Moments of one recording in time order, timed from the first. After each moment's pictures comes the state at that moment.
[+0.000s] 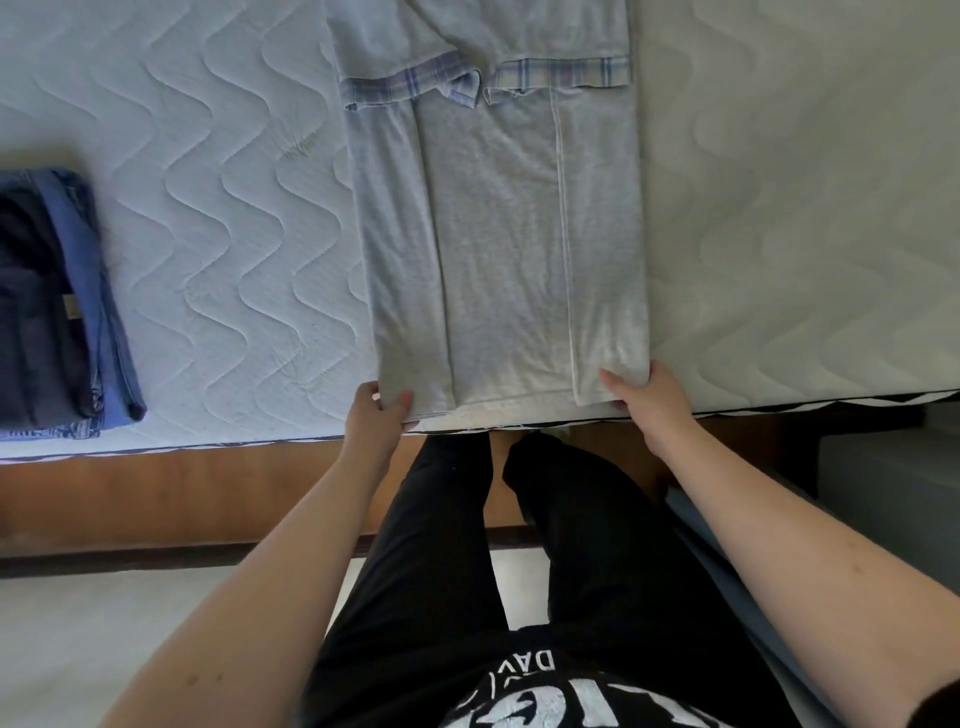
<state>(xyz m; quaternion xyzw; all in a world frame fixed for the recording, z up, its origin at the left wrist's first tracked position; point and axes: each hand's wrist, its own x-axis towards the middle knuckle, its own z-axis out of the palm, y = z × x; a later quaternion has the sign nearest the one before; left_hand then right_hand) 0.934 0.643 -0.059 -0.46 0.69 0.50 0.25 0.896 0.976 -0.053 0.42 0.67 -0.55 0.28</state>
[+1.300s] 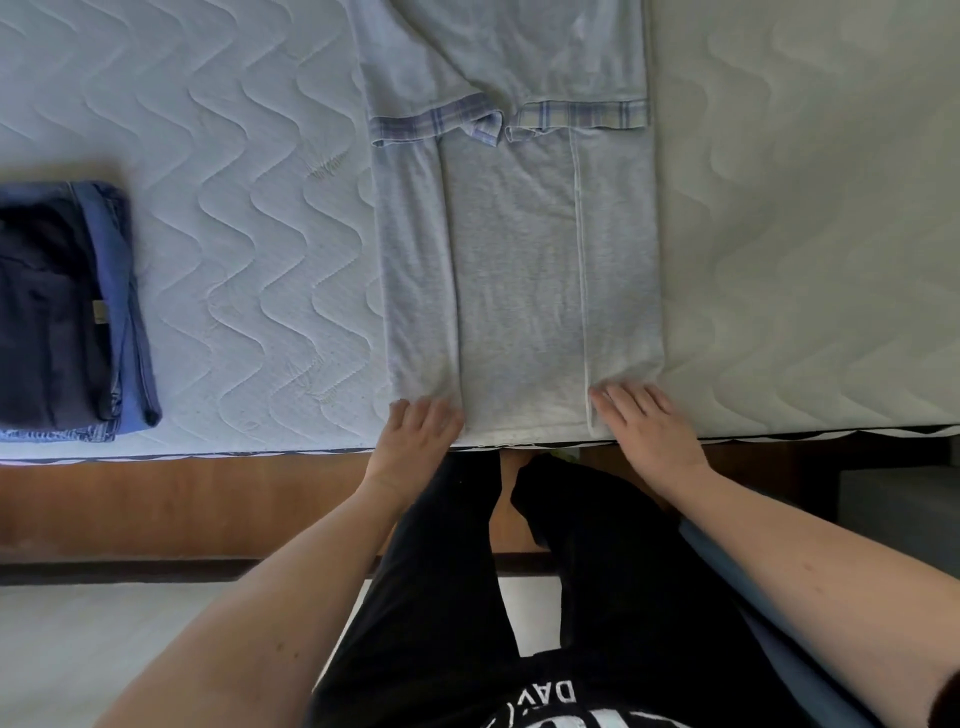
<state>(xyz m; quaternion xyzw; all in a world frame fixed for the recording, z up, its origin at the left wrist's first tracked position) 0.949 0.656 -0.048 0.23 0.93 -0.10 0.25 0.920 0.986 -0.064 -0.30 0.95 0.03 0.12</state>
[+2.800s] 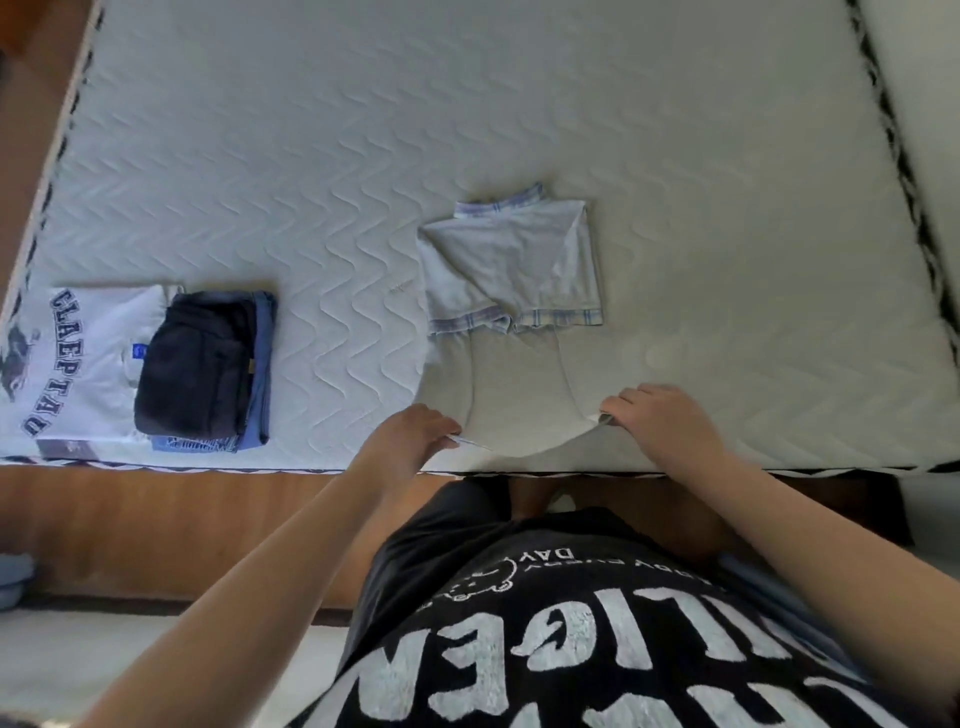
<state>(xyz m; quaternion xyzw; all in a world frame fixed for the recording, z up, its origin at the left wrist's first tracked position) 0.926 0.666 0.198 0.15 0.95 0.19 0.20 0.876 1.005 0.205 -0.32 0.93 -0.04 0.16</state>
